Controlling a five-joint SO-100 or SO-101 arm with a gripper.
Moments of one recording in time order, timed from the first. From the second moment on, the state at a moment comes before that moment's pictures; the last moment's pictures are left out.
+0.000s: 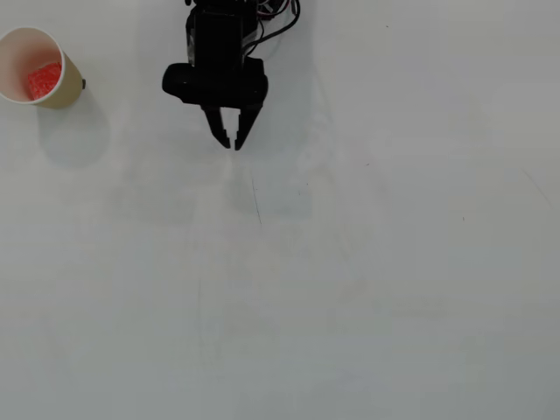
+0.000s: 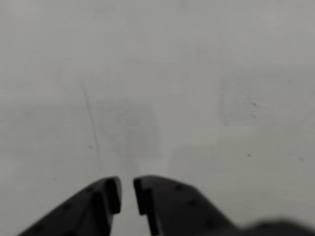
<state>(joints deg) 11.3 177.5 174.8 44.8 77.6</state>
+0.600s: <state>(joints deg) 6.3 177.5 176.9 55.5 77.6</state>
